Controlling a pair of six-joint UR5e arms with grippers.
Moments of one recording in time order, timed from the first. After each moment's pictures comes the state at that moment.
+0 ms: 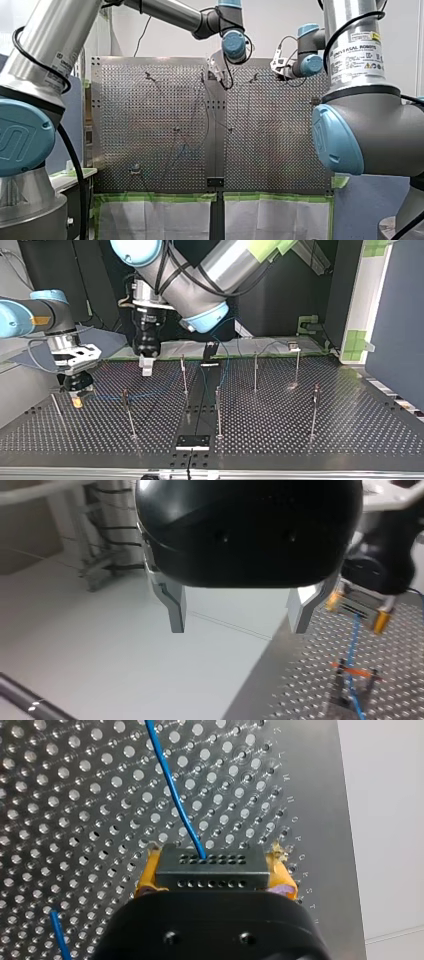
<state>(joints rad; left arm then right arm) -0.83 -1.91 -1.28 -2.90 -2.22 -1.97 1.75 -1.30 1.49 -0.26 1.23 1.89</state>
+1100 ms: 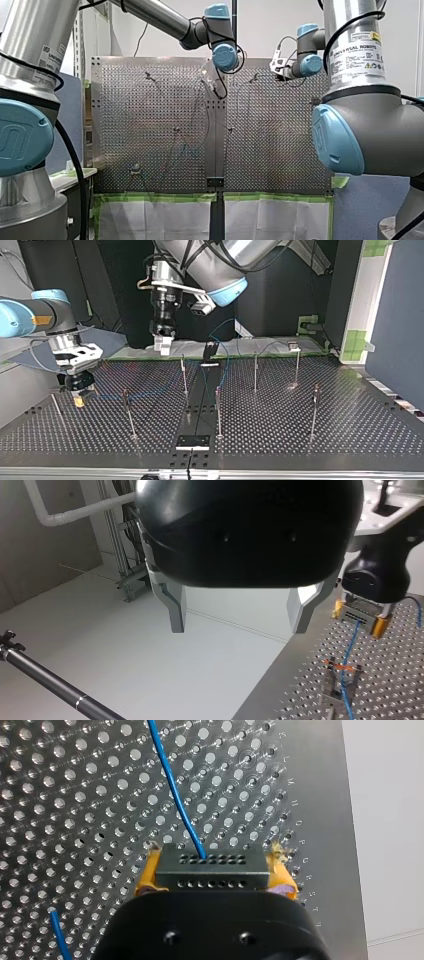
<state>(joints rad) -0.84 -1.81 -1.57 -2.61 -2.24 -1.94 1.75 -1.30 1.49 -0.26 1.23 1.88</state>
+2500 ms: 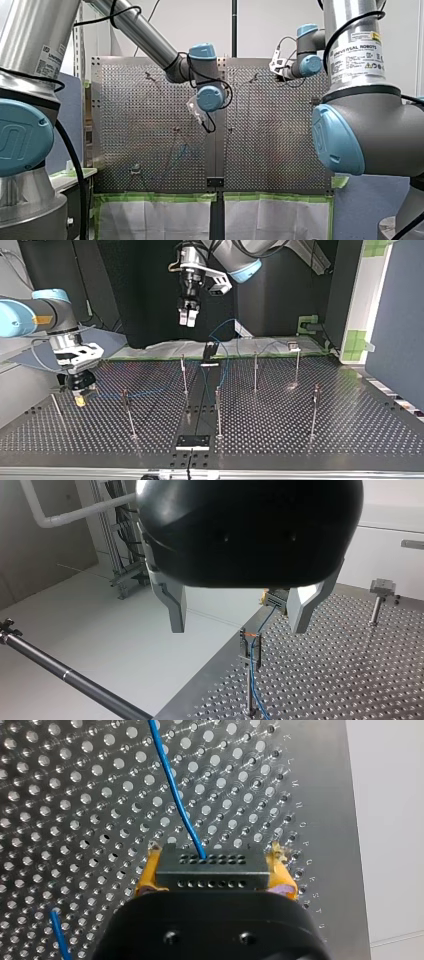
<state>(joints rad) -0.84 -1.81 -1.93 -2.24 -2.24 -1.94 1.76 -1.30 1.49 -0.26 1.24 1.88</state>
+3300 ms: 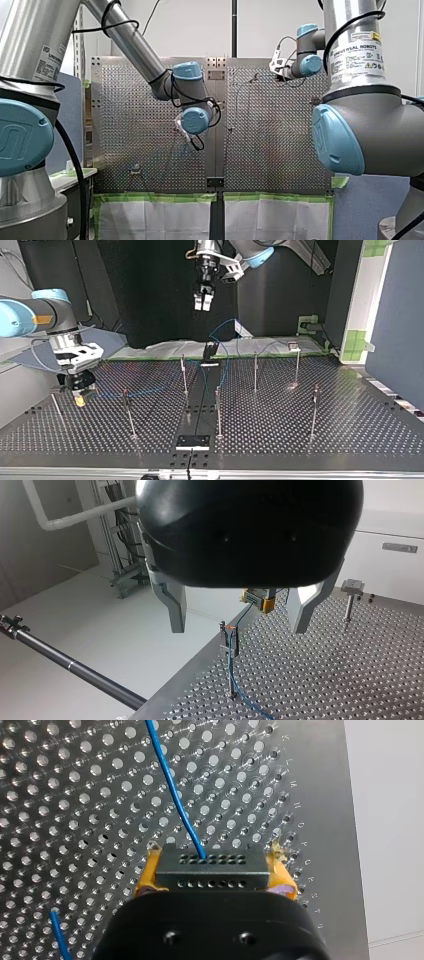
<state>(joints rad) -0.84 -1.81 -2.14 -2.03 -2.24 -1.94 1.75 -1.30 1.49 -0.26 1.24 1.88</state>
